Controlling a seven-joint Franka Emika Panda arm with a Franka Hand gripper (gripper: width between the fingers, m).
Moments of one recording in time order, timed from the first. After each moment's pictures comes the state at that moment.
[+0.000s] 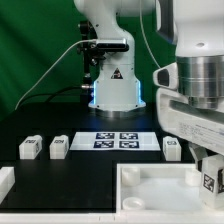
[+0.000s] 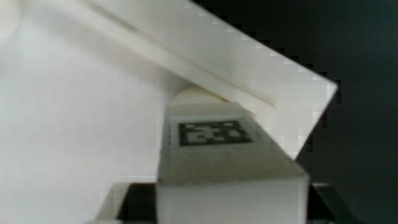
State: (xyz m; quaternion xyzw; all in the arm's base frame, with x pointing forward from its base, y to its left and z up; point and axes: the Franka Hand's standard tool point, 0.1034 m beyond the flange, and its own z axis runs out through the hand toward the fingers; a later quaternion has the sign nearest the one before) arm 0.636 0.117 0.071 -0.76 0.65 0.02 0.06
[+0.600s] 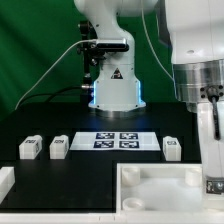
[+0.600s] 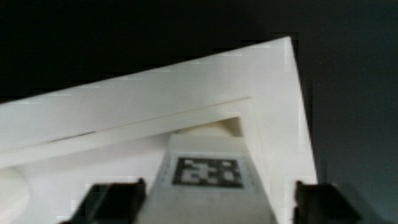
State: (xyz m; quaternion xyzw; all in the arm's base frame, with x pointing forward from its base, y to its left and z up) arm 0.635 0.121 0.068 -0.63 0.78 0.04 0.07
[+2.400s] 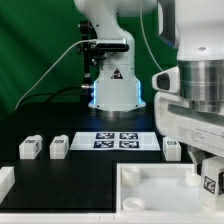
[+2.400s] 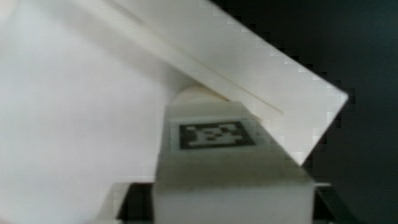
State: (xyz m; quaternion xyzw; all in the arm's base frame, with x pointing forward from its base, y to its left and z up) arm 0.635 0.119 0.070 -0.78 0.62 0.01 0.03
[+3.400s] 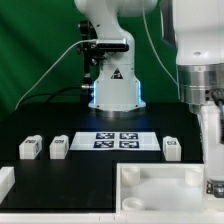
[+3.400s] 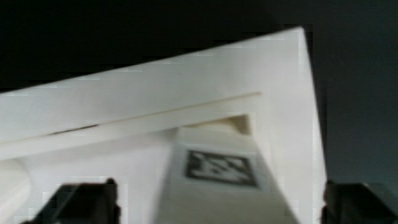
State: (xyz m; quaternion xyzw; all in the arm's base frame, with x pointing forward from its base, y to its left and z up) arm 0.631 0.125 0.064 -0.67 0.74 0.03 0.05
